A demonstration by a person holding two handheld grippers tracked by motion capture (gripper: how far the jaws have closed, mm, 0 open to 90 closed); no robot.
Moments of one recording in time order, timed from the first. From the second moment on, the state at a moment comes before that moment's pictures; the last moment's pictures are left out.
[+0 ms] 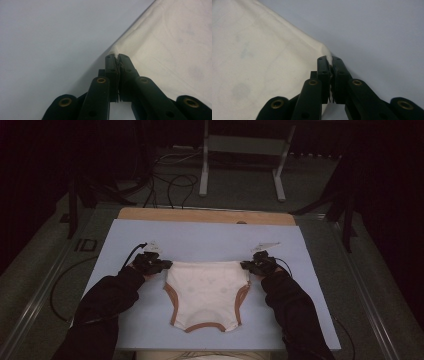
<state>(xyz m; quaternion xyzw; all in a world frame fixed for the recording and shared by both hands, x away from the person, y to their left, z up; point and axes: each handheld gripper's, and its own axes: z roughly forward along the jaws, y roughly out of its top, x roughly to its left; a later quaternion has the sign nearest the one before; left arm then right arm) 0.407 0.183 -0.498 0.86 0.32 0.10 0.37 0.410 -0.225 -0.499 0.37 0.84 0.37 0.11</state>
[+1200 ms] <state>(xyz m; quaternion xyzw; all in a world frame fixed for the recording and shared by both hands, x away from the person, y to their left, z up) 0.443 0.182 -0.506 0.85 0.36 0.14 0.37 0.457 -0.216 -0.506 0.40 0.83 0.37 0.12</state>
